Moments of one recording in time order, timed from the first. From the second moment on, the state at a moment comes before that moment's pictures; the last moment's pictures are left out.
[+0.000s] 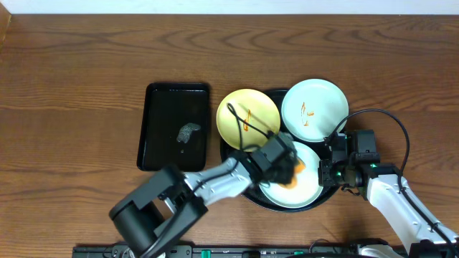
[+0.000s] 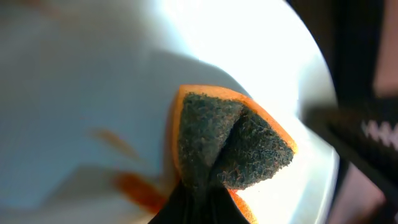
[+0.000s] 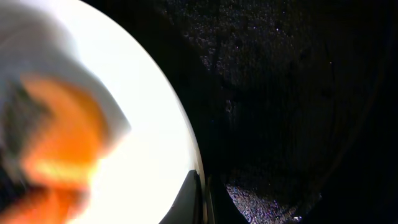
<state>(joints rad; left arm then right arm) -0.90 1.84 0.92 -0.06 0.23 -0.80 0.08 1.31 0.50 -0.46 -0.23 0.06</state>
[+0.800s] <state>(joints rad) -0.76 1.40 0.91 -0.42 0.05 -0.67 0.08 1.31 0.50 -0.46 -0.23 0.06</state>
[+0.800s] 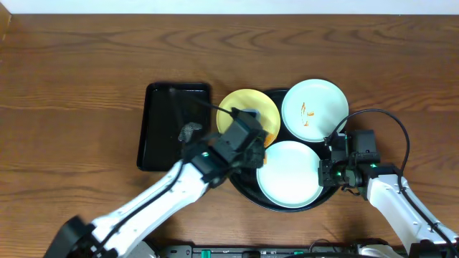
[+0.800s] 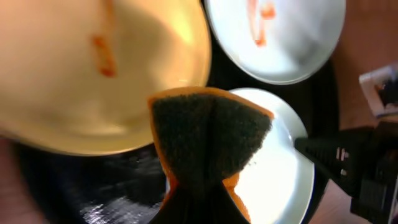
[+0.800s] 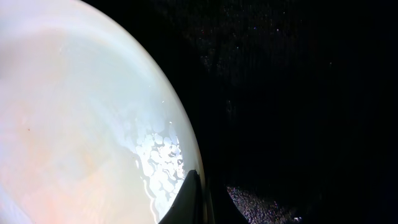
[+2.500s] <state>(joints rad) -0.34 1.36 0.91 -0.61 -0.13 -0.66 0.72 0.98 0.57 -0.22 0.85 -0.19</state>
